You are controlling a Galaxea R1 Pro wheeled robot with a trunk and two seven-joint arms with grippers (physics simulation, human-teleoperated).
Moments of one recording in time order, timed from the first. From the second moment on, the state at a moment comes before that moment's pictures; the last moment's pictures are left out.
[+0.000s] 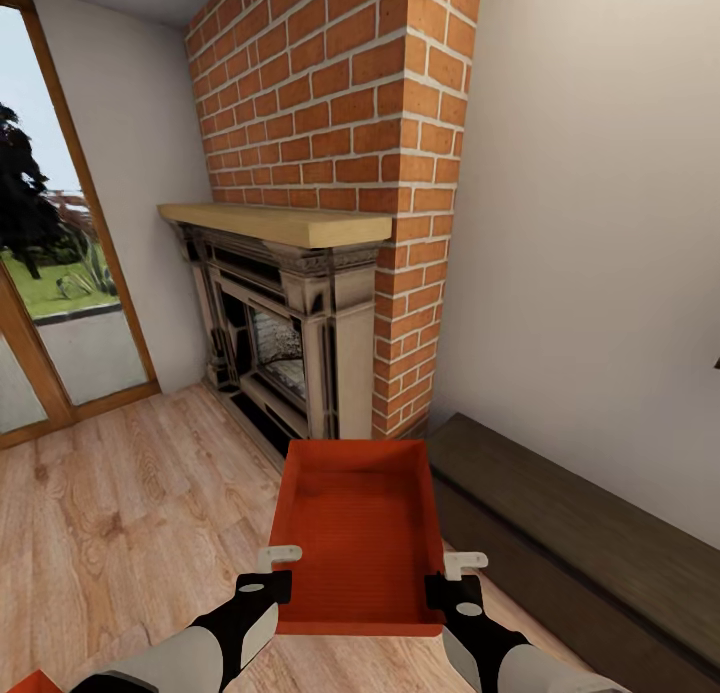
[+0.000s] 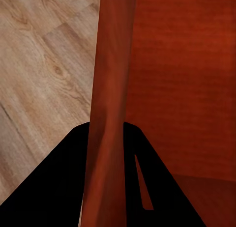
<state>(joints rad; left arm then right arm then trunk) -0.68 -0.13 -0.20 -0.11 0.22 0.00 0.27 -0.65 0.13 0.11 -0.09 -0.03 -0.16 -0.24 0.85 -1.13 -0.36</state>
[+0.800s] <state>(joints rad) -0.68 -0.13 -0.20 -0.11 0.22 0.00 0.27 -0.65 0.13 0.11 -0.09 -0.03 -0.16 -0.24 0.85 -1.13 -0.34</state>
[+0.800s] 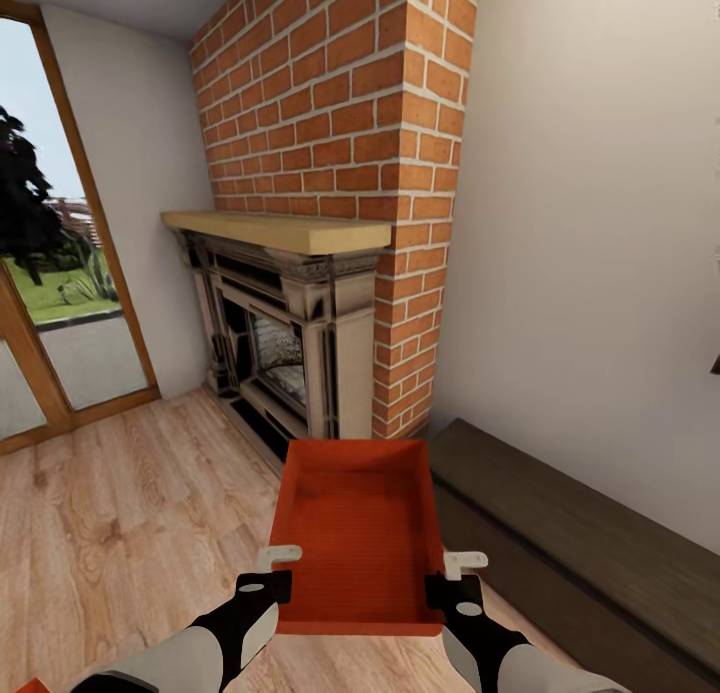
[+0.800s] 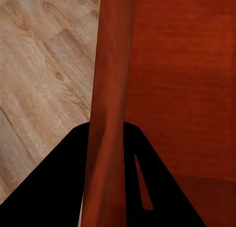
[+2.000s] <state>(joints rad) -0.68 -0.13 -0.20 -0.11 0.22 0.00 0.27 -0.65 0.13 0.11 -0.09 -0.03 -0.16 -0.24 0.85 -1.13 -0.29</state>
